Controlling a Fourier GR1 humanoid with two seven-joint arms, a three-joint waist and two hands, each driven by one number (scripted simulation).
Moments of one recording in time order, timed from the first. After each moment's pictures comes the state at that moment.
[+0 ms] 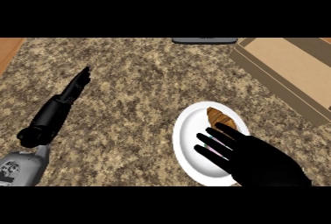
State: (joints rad) left arm -0.20 0.44 -0.16 -1.52 0.06 -0.05 -0.11; right arm -0.23 -0.56 0.54 -2.09 0.91 0.70 0.01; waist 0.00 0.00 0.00
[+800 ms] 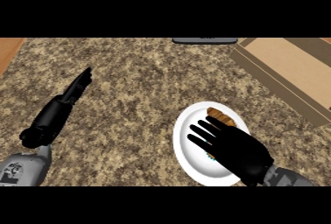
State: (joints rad) left arm -0.19 0.36 -0.09 -1.55 -0.02 -0.12 -0.08; right arm -0.24 -0.43 0.56 -1.85 1.13 0.60 -0.11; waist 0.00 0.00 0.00
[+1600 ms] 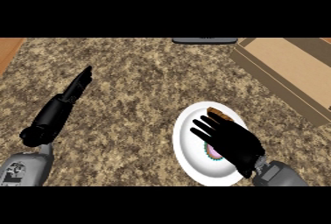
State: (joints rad) left arm -0.20 0.29 -0.03 -1.55 -0.08 -0.18 -0.08; right arm -0.23 -0.35 0.50 -1.68 1.28 0.53 -0.20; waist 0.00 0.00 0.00
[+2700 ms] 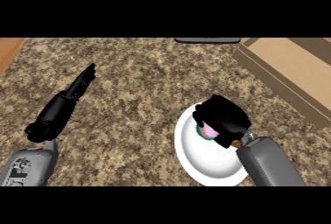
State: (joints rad) left arm -0.23 0.25 0.00 -1.54 -0.12 -0.21 -0.07; right arm -0.37 -0.18 0.32 -1.43 1.28 0.24 -0.34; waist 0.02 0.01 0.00
